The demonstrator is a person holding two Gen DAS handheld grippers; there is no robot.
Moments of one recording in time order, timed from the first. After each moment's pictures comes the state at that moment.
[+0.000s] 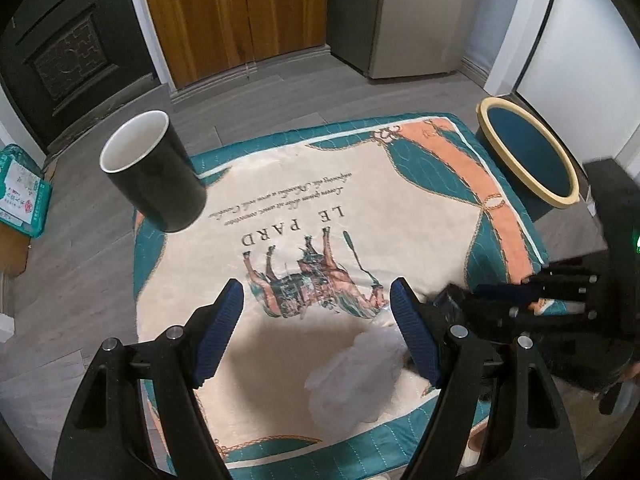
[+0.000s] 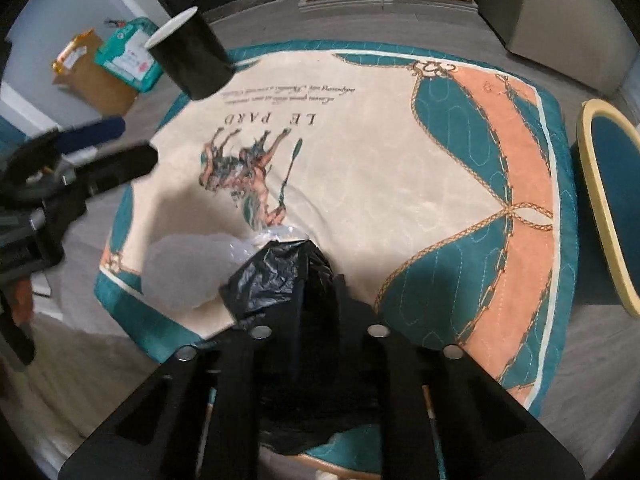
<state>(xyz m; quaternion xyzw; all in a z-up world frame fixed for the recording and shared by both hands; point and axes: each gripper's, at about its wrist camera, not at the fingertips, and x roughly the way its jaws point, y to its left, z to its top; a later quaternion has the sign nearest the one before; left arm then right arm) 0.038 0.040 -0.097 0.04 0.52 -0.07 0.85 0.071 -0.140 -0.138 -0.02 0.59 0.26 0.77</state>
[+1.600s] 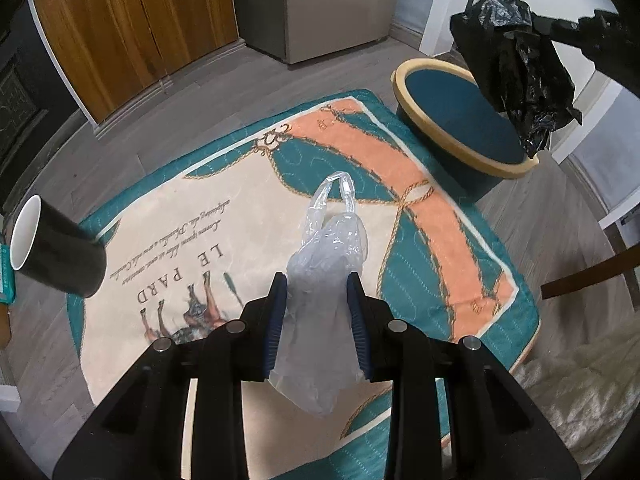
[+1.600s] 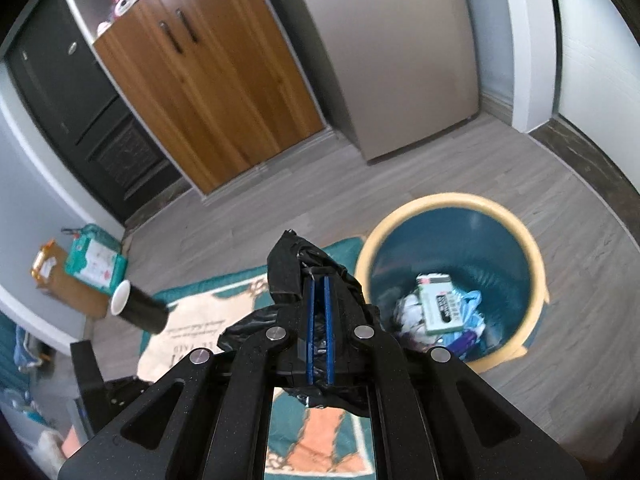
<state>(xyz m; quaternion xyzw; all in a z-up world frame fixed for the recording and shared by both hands) 0.071 -0.067 -0.109 0.10 0.53 -0.17 0.82 0.128 -0.361 -0.011 0.18 0.42 0.09 0.89</state>
